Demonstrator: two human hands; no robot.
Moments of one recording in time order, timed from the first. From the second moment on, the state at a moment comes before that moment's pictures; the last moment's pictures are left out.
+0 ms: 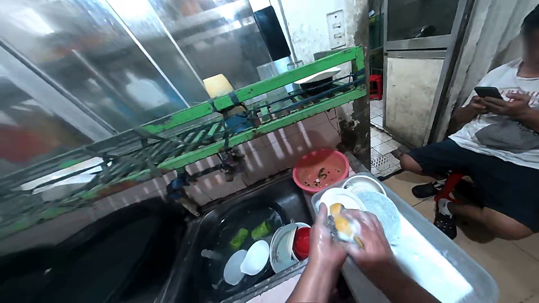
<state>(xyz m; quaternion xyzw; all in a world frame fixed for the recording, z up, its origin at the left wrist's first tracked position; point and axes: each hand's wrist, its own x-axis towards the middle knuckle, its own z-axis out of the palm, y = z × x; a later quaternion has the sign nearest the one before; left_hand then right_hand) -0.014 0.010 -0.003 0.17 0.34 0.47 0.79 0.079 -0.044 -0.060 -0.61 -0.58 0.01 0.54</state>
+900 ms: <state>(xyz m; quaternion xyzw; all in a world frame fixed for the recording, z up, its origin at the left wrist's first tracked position) 0.005 0.012 -0.017 0.22 0.44 0.45 0.74 0.145 -0.027 -0.025 -0.74 -0.50 0.31 0.33</state>
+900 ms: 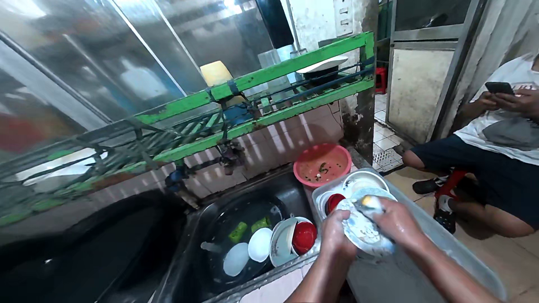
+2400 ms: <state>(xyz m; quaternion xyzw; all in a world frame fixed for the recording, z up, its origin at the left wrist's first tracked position) 0.059 0.034 -0.064 0.77 0.44 0.11 0.45 0.194 -0.119 -0.088 -0.67 -0.69 0.29 0.02</state>
